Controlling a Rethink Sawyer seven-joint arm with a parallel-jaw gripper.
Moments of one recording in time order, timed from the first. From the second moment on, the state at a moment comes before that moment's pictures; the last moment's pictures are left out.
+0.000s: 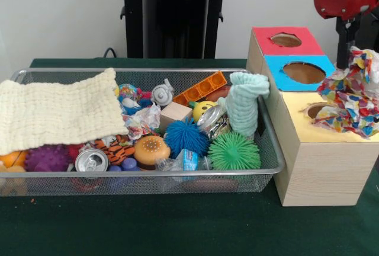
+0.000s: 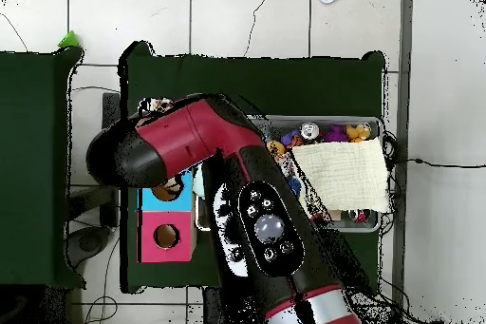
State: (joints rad) arm -0.30 -0.83 0.55 1.56 -0.52 0.67 1.40
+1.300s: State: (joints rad) arm -0.30 -0.87 0.56 1.60 -0.53 0.67 1.40
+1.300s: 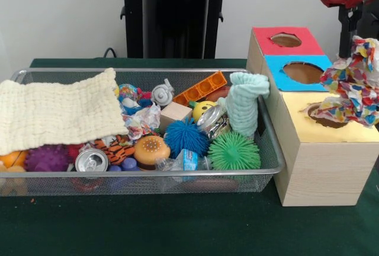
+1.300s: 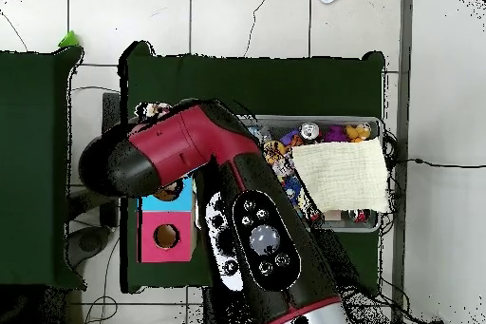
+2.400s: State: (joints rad) arm -0.37 -0.87 0.57 1.66 -0.54 0.66 1.40
